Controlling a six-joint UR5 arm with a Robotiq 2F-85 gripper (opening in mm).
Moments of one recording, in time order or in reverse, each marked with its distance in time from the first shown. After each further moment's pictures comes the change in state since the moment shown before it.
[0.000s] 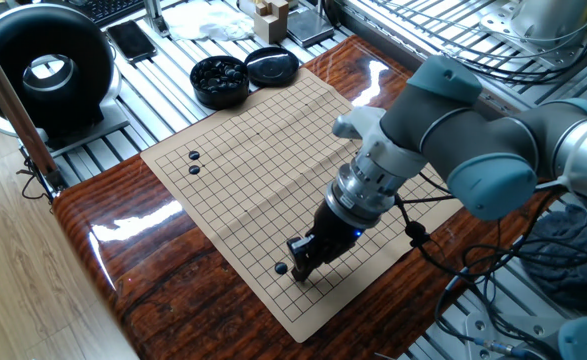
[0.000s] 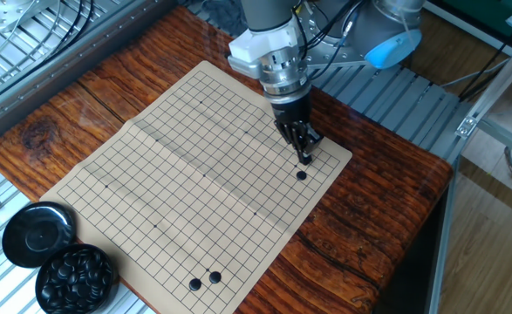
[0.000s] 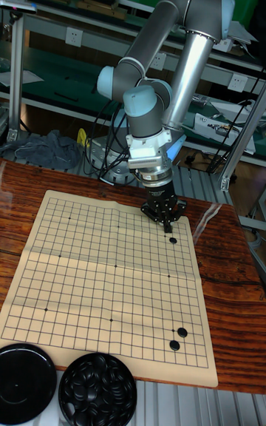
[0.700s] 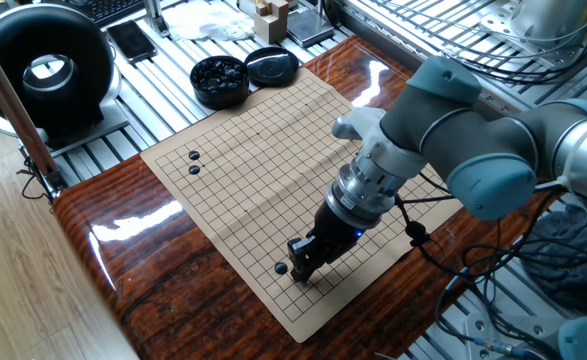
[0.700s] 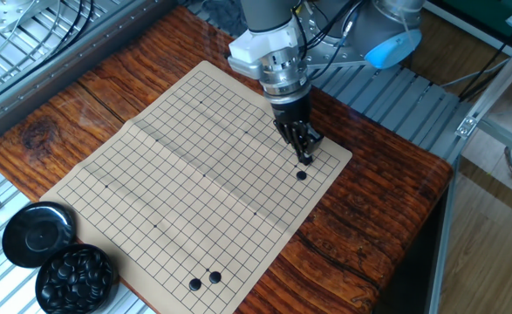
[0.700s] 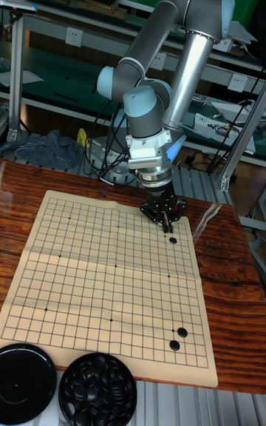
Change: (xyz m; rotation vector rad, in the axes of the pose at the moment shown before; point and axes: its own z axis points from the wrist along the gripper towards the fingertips) arm 0.001 -0.001 0.001 0.000 0.004 -0.014
